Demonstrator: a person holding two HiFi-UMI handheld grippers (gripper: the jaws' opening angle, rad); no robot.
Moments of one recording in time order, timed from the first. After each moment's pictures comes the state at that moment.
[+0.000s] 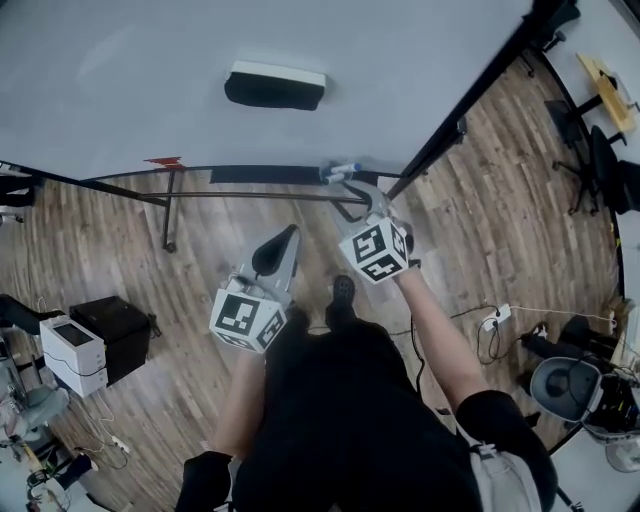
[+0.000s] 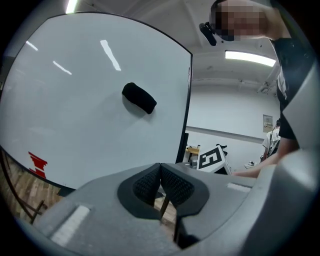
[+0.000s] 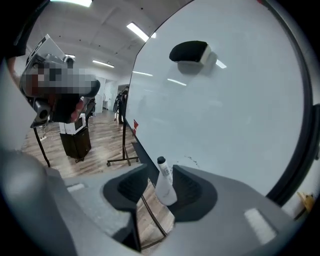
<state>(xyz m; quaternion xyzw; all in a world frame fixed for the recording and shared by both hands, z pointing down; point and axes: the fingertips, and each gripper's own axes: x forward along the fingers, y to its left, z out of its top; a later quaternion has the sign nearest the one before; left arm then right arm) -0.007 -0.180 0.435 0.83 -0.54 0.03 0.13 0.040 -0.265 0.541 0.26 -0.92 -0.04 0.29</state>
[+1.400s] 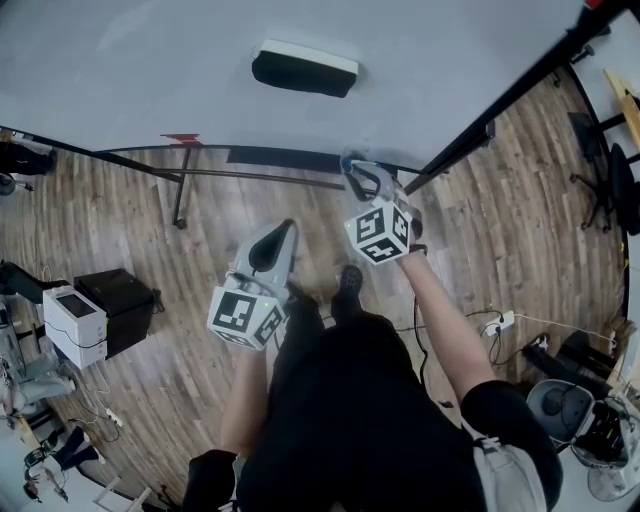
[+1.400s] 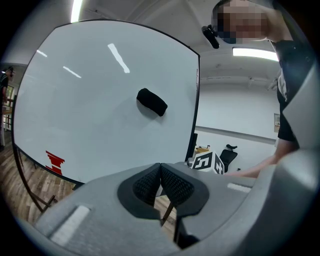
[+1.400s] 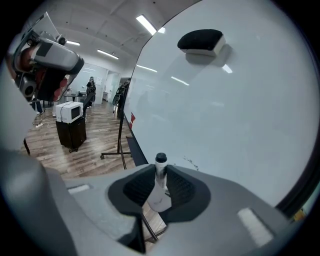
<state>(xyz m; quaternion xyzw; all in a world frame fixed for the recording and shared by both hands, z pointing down) -0.036 -0.164 0.438 0.79 -0.59 0.03 0.14 0.022 -0.289 0.560 0.27 -0.91 -0.08 0.31</state>
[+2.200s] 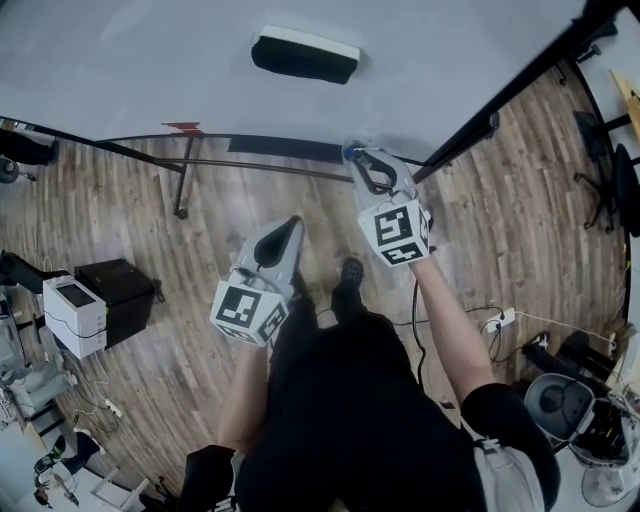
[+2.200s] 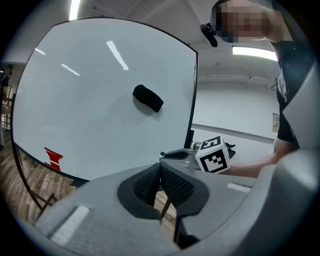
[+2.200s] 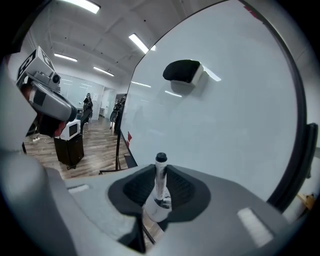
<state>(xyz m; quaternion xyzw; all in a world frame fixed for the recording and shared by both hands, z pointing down) -0.023 -0.155 0.447 0.80 -0.58 0.04 0.15 0.034 -0.284 0.501 0.29 -0.93 -0.07 0.21</state>
